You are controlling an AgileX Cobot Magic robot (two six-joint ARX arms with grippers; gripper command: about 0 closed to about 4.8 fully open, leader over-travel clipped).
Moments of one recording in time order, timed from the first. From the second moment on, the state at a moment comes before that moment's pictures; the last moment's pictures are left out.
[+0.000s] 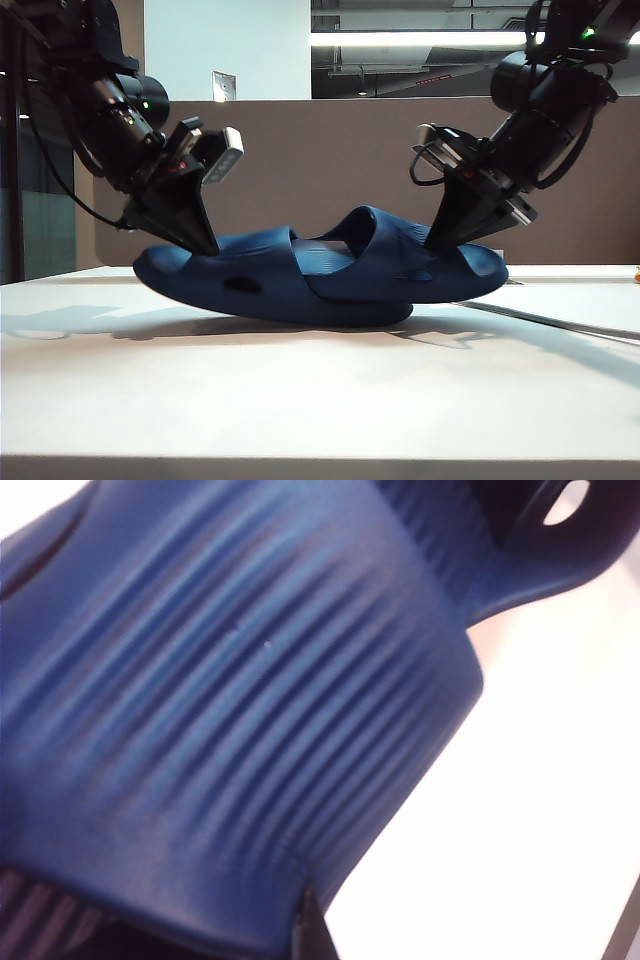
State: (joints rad) left arm -0.24 1.95 1.58 -0.94 0.67 0.43; right arm 0.23 1.87 1.42 -0.61 -0.61 -0.24
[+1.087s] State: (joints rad) left arm -0.26 1.99 1.58 -0.88 0.65 0.36; right arm 0.29 1.91 1.43 -0.53 -0.60 -0.23
